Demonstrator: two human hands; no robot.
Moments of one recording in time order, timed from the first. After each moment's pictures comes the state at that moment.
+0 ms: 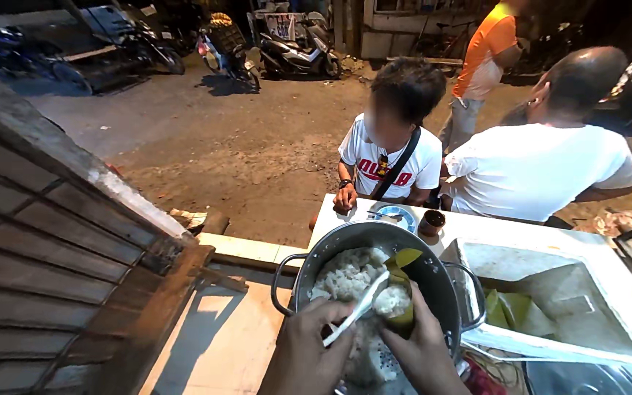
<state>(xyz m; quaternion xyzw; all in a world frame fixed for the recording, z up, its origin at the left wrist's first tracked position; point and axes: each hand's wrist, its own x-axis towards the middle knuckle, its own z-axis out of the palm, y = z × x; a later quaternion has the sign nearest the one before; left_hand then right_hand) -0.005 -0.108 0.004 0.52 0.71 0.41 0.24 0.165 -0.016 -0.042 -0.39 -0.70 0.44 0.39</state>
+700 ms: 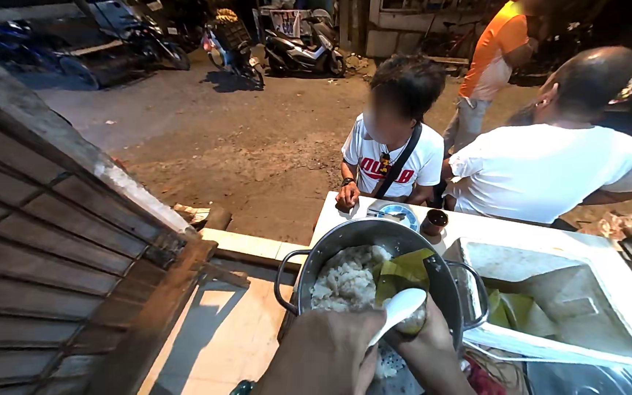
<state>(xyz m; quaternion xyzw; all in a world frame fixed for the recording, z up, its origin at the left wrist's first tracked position) 0.002 -0.103 0.066 0.72 0.65 0.18 0.15 0.165 -0.020 -0.035 -0.40 -0.65 0.49 0.42</state>
